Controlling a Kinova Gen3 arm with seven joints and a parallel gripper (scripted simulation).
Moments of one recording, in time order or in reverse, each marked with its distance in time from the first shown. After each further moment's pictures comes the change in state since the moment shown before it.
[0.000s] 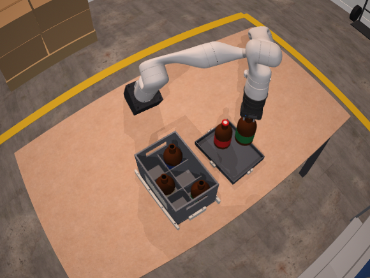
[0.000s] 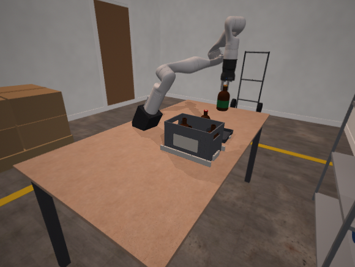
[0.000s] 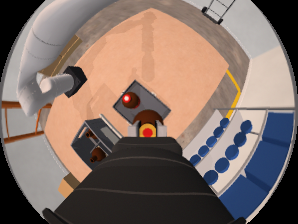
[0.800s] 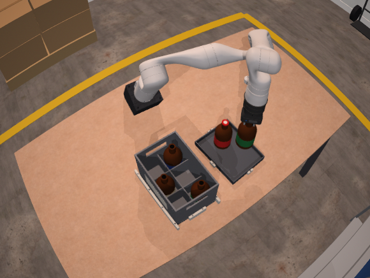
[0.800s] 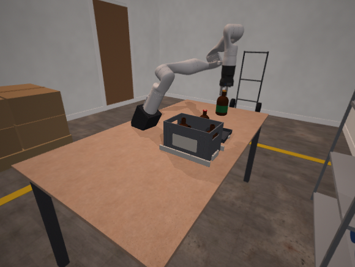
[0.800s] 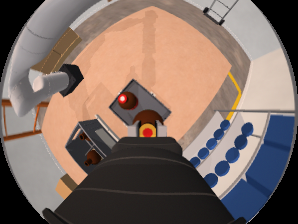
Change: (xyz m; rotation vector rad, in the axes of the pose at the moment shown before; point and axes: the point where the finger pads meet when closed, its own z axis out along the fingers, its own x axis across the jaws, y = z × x) arm 0.006 -0.005 0.034 0.003 0.006 -0.015
